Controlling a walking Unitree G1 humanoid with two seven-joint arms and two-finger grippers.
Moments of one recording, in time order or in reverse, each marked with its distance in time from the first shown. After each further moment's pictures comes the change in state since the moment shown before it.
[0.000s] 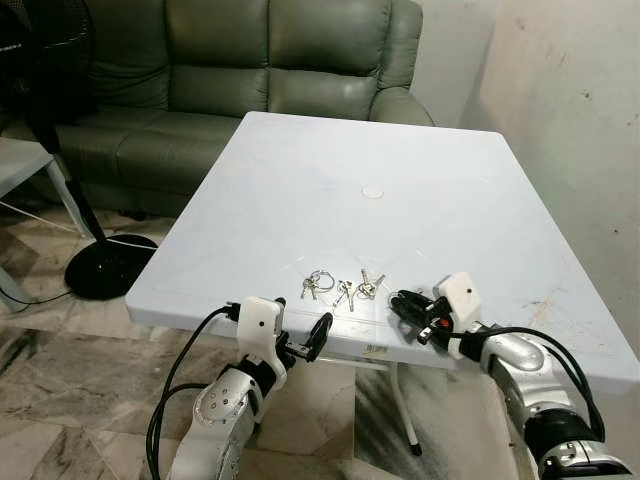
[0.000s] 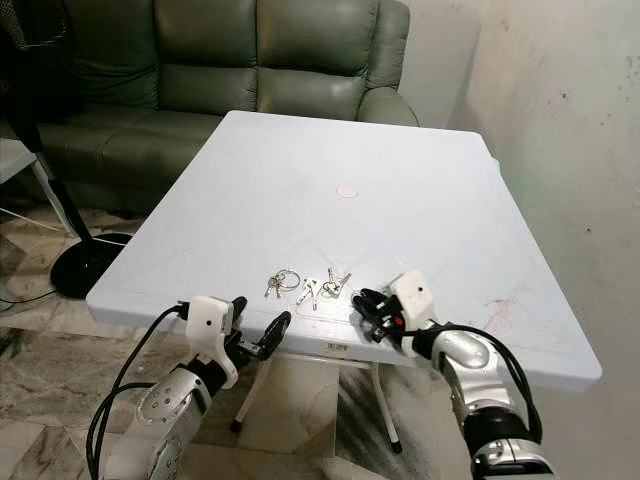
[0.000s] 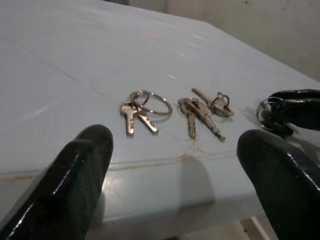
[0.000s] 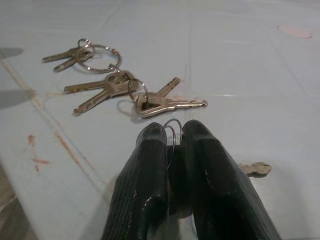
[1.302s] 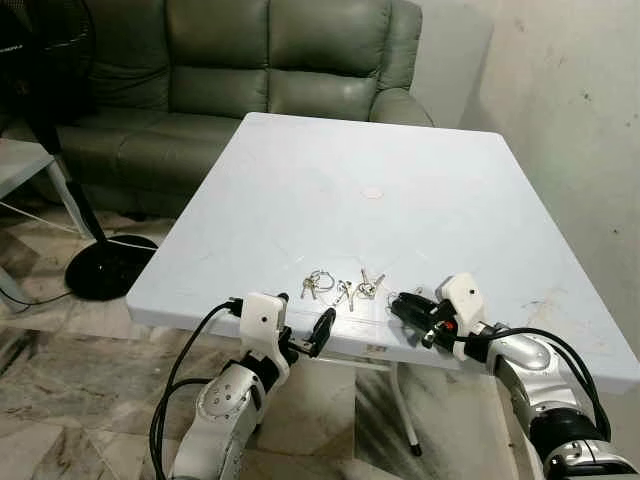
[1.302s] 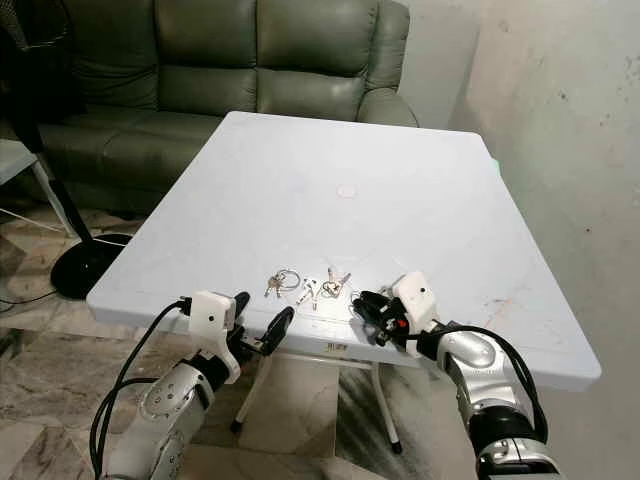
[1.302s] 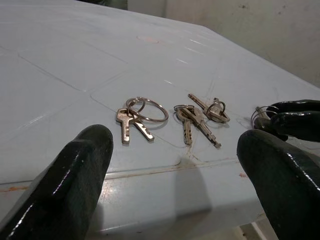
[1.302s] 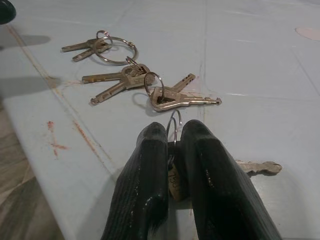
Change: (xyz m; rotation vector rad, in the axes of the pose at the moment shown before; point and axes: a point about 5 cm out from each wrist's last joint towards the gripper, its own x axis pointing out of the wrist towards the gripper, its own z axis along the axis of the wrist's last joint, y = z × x) left arm 0.003 -0.002 0.003 -0.001 -0.009 -0.006; right arm -0.002 0.000 0.000 -0.042 0.024 0.054
